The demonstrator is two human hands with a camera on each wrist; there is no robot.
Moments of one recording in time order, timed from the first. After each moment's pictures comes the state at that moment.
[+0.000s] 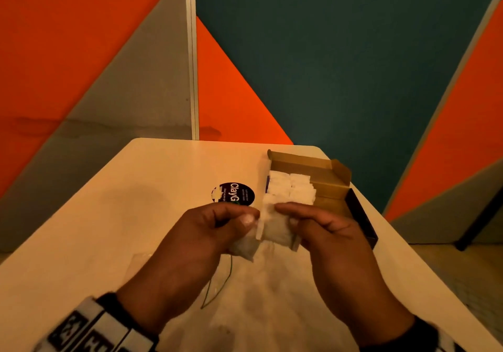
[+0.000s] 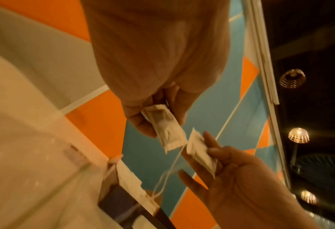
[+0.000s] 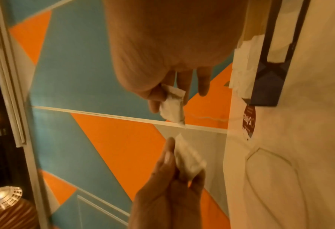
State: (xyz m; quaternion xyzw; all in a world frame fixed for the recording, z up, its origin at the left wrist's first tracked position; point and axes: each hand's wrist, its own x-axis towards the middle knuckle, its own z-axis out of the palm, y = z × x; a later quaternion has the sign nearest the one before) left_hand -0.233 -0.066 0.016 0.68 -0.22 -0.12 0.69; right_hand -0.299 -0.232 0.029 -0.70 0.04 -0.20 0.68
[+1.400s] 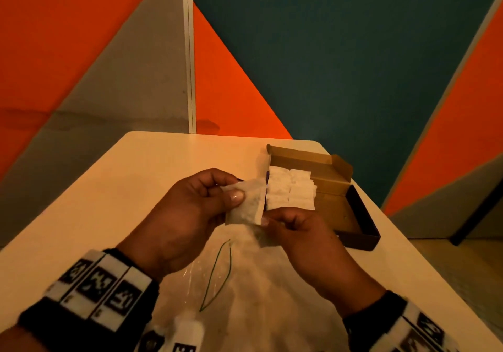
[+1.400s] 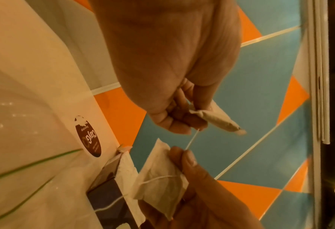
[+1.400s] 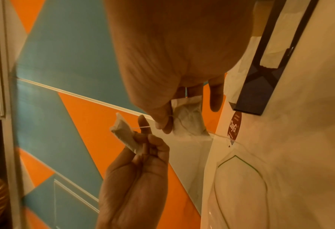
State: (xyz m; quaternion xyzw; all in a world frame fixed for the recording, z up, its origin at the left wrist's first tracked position) left_hand -0.186 -0.070 0.020 0.53 -0.20 -0.17 0.81; right_hand -0.257 -0.238 -0.001 -0.80 0.05 -0.10 0.58
